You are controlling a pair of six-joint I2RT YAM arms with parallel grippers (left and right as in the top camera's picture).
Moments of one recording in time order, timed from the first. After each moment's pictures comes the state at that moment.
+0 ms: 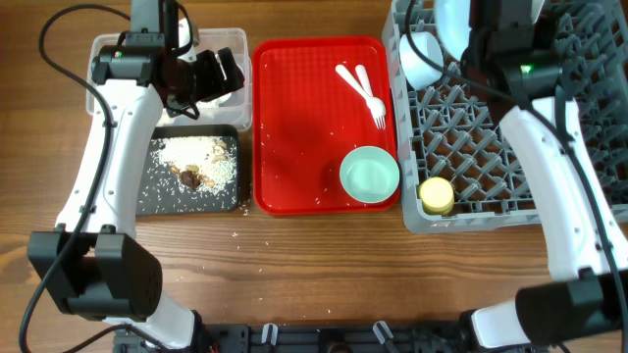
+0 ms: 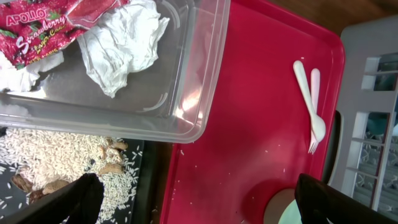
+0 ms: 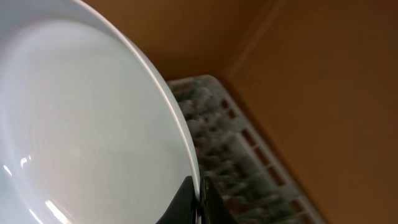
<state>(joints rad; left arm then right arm) -0.06 1.77 1.66 -0.99 0.22 -0.40 0.17 1.66 1.67 -0.65 0.83 0.01</state>
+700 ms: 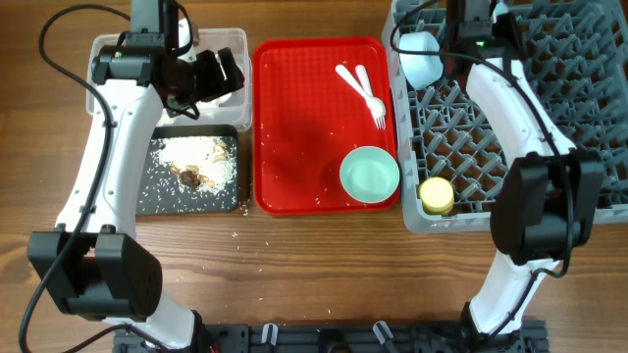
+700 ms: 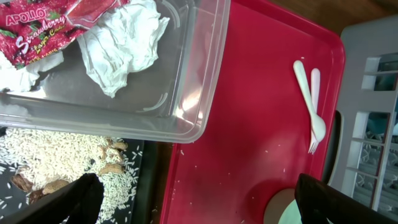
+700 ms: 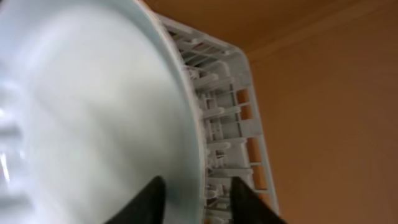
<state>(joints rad) -0.06 1.77 1.66 -0.99 0.22 -0.40 0.10 2.03 1.66 -0.41 0.85 -0.38</state>
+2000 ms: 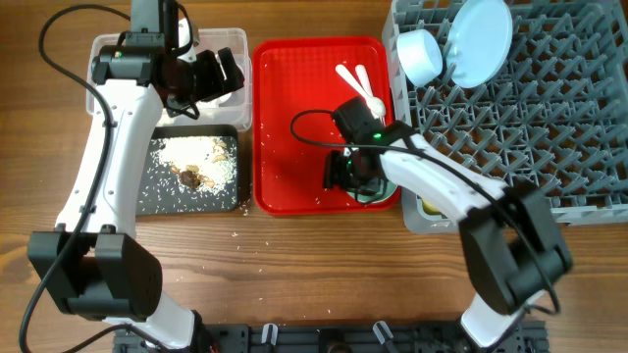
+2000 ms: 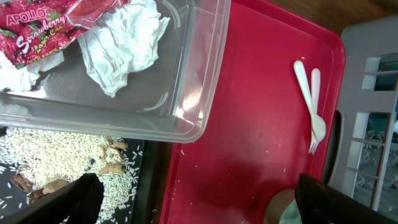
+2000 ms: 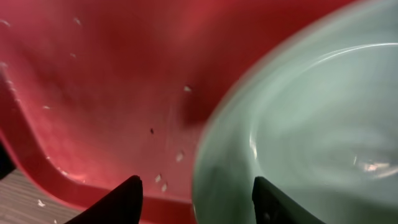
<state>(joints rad) -0.06 1.77 1.66 -0.99 0.22 -0.40 0.55 1.88 1.18 -0.66 -0.25 0.67</state>
